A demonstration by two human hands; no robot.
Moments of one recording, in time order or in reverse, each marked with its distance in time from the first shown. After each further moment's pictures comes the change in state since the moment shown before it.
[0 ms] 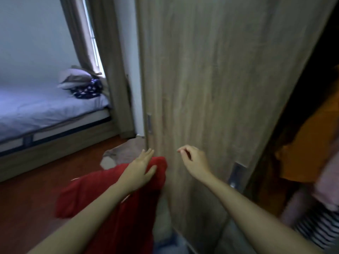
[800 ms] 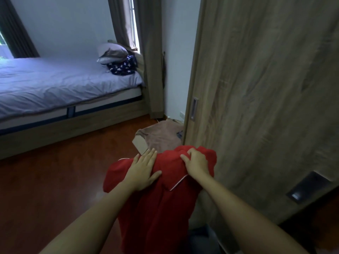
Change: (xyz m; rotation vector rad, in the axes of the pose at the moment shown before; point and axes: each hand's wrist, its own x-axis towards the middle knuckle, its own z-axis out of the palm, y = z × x) left_hand -0.051 -0.194 0.006 0.385 -0.188 -0.152; right_hand 0.029 -0.037 0.187 -0.196 -0.213 0.271
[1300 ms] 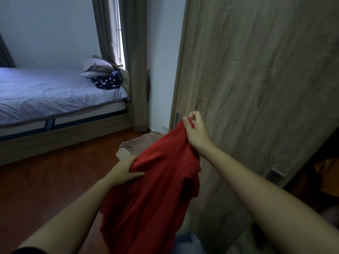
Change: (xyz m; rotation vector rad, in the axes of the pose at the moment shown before) left_hand -0.015 -0.011 -0.056 -0.479 -0.013 -0.024; right_hand -0.009 -0.070 -0.124 0.640 0.194 -0.341
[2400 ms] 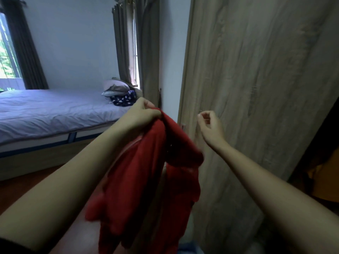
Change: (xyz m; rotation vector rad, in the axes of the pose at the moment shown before) left_hand -0.071 0.223 -0.143 -0.621 0.503 -0.089; right_hand -0.021 -0.049 -0.063 -0.205 0.104 -0.137
